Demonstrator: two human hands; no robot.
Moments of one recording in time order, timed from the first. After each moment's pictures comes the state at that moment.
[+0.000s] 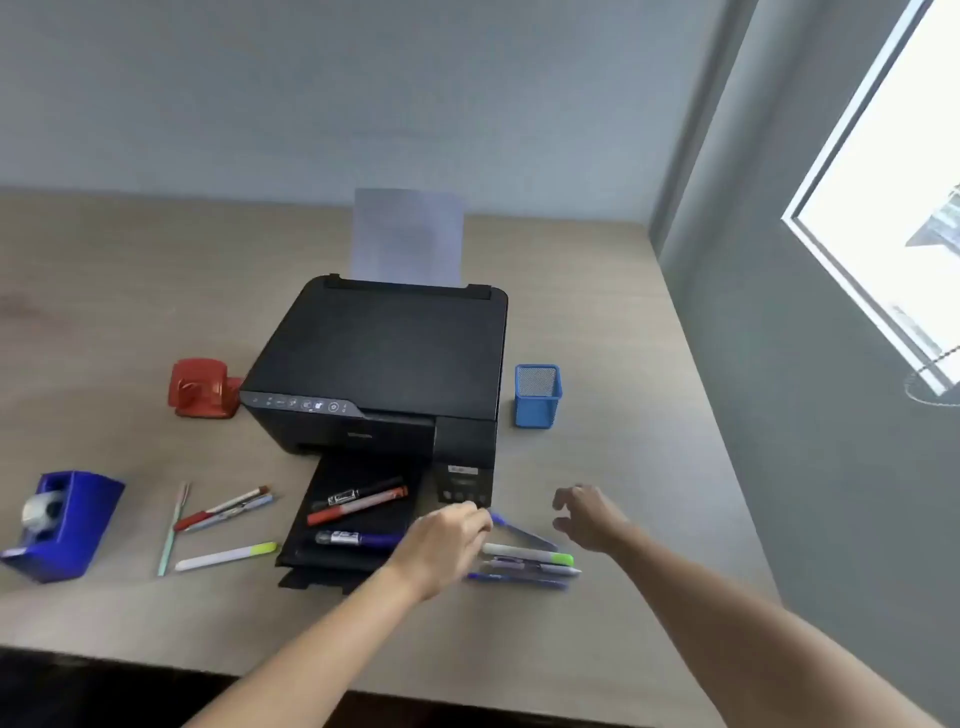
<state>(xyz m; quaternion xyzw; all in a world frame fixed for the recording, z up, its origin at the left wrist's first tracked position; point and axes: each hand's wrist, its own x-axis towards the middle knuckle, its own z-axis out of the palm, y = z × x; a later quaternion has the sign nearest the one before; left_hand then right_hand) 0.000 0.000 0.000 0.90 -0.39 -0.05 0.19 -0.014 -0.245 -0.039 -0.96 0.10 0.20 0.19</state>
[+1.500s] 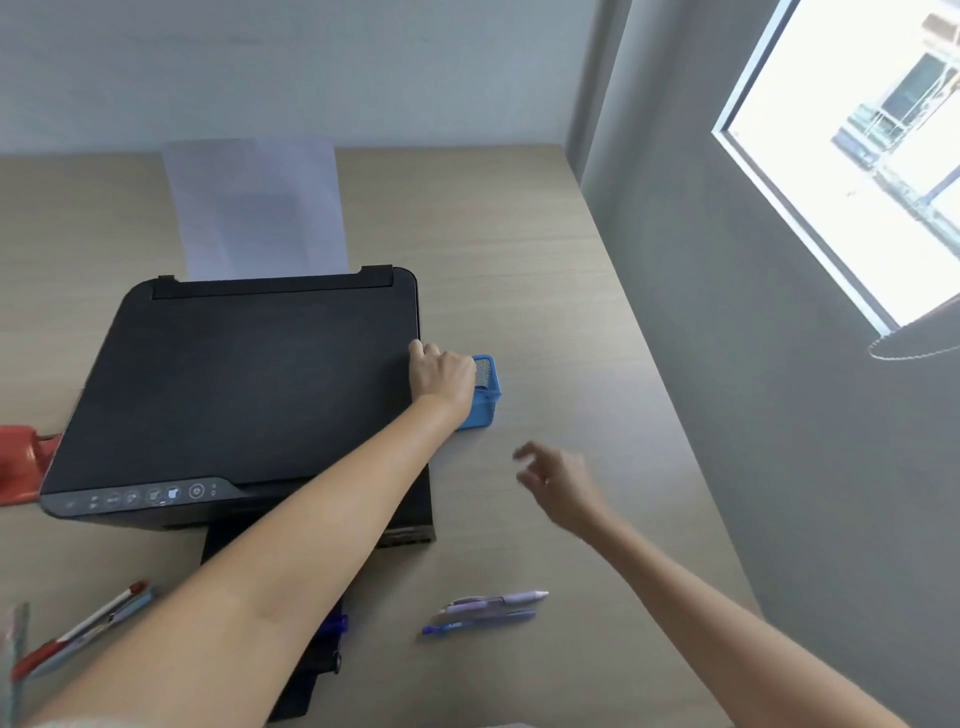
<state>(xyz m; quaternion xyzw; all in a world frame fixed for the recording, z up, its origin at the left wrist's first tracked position) 0.190 -0.188 0.041 0.94 -0.31 -0.07 -0.12 0.024 -0.280 -0.022 -0.89 0.23 0.04 0.38</state>
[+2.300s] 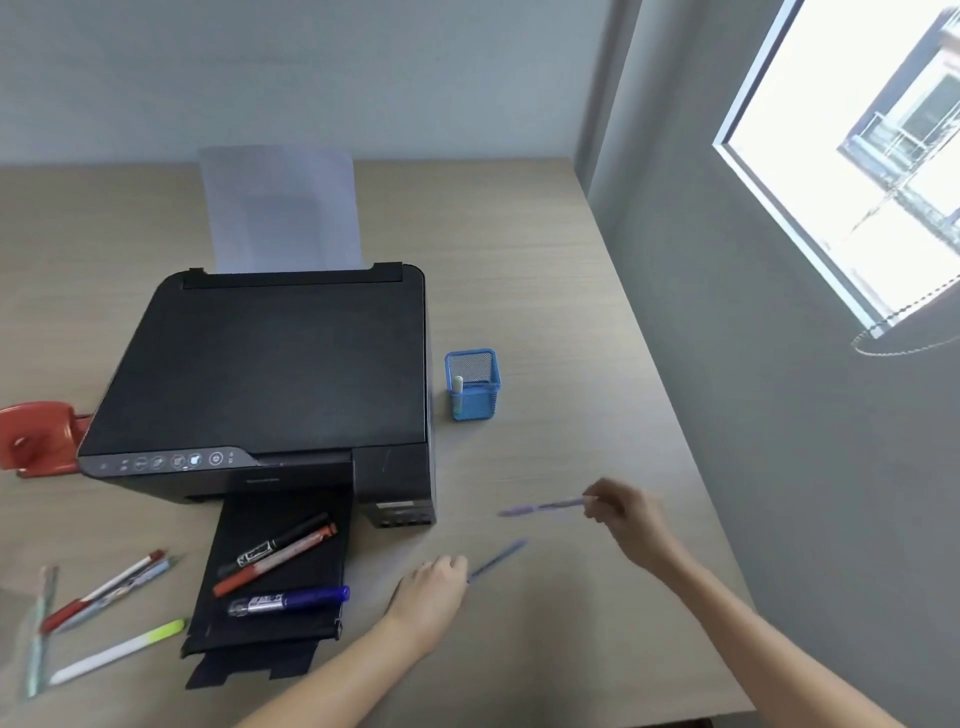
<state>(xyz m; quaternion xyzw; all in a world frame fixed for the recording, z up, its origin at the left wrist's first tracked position) 0.006 -0.063 -0.040 0.88 -0.37 -0.29 -0.02 -0.068 -0.320 -0.031 -0.88 0.27 0.01 0.39</state>
